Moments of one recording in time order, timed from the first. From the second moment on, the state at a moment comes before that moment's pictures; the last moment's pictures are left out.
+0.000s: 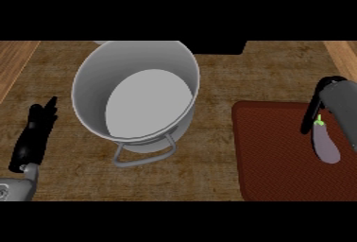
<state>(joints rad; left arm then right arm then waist) -0.11 0.47 -0.10 -1.42 0.02 0.27 0.37 -1.00 -0.52 0.19 -0.20 0.39 0.68 0.89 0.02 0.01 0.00</state>
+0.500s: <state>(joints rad) -0.11 0.44 -0.05 -1.39 0.00 0.23 0.34 -0.96 -0.51 0.18 -0.18 0.45 0.66 0.85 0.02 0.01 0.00</state>
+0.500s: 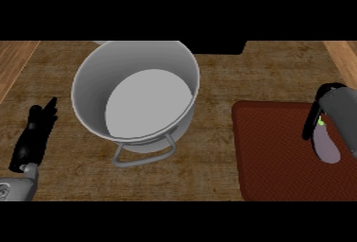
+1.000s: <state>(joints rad) -0.12 0.43 -0.02 -1.43 -0.02 0.20 0.38 -0.93 -0.49 0.16 -0.14 0.47 0.64 0.85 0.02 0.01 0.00</state>
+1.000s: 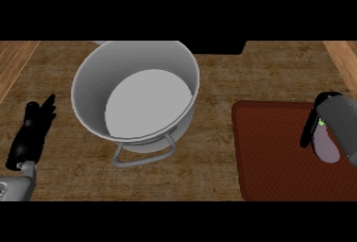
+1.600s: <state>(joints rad) -0.11 0.41 0.01 -1.43 -0.06 0.16 0.39 -0.88 -0.49 0.12 -0.15 0.48 0.61 0.84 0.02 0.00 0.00</state>
